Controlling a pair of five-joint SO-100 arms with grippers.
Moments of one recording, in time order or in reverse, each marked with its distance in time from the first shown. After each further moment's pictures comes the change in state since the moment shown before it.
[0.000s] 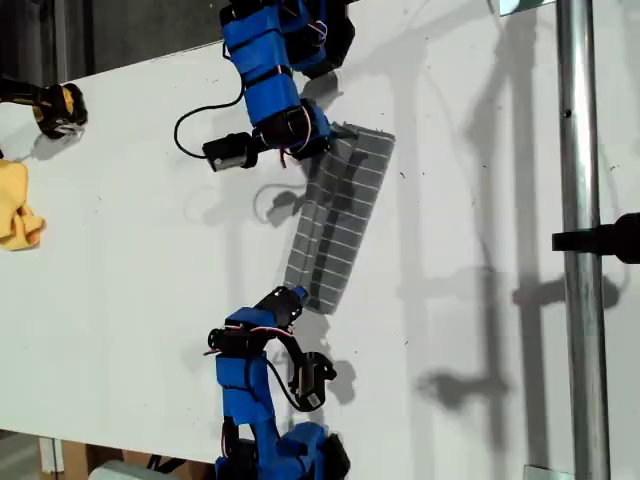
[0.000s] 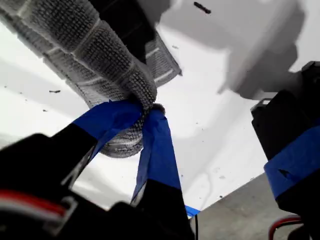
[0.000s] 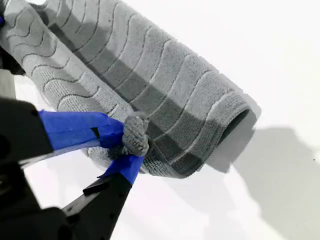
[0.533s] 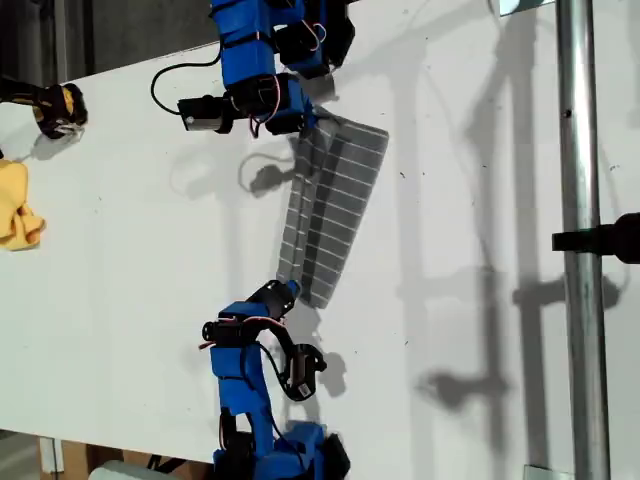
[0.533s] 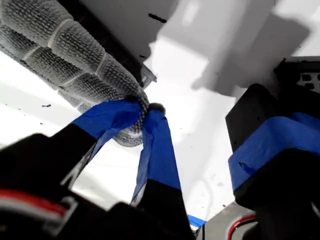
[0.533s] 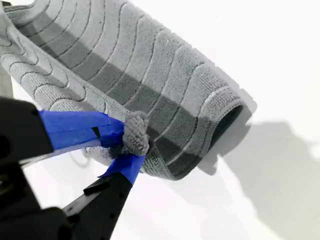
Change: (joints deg) arm 0 -4.1 -4.6 -2.3 -1.0 4.6; arm 1 6.8 20.0 17.4 -1.6 -0.4
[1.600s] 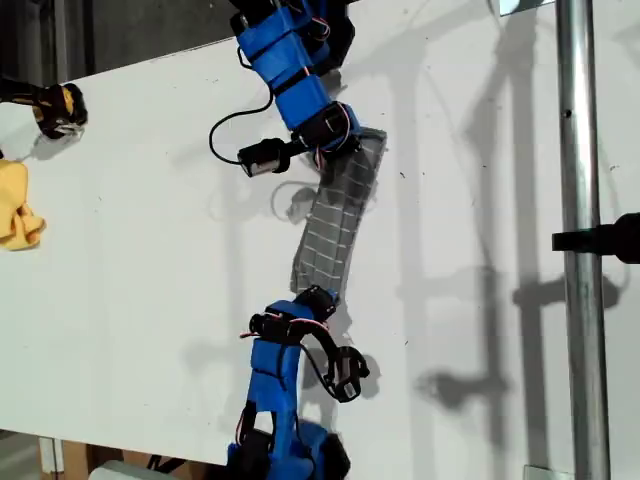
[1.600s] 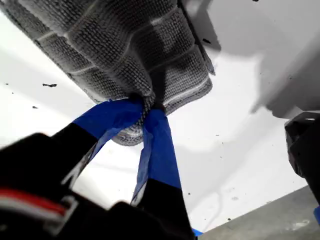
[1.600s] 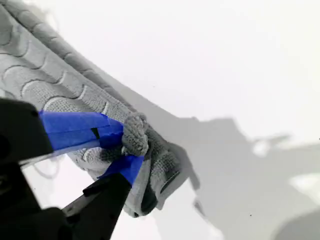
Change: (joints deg) arm 0 12.7 -2.3 9.0 -5.0 -15.3; arm 1 -17.5 -27.0 -11.9 -12.1 5.5
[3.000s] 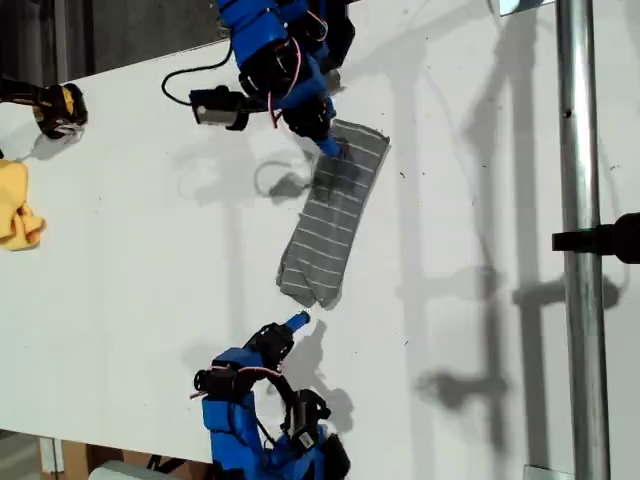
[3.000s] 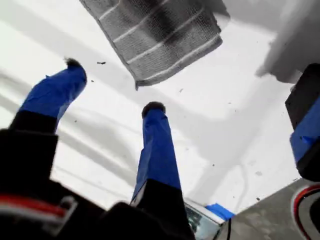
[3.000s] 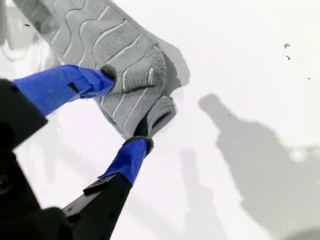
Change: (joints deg) arm 0 -10.5 33.2 20.7 8.9 6.0; arm 1 0.3 27.4 -3.1 16.3 9.8
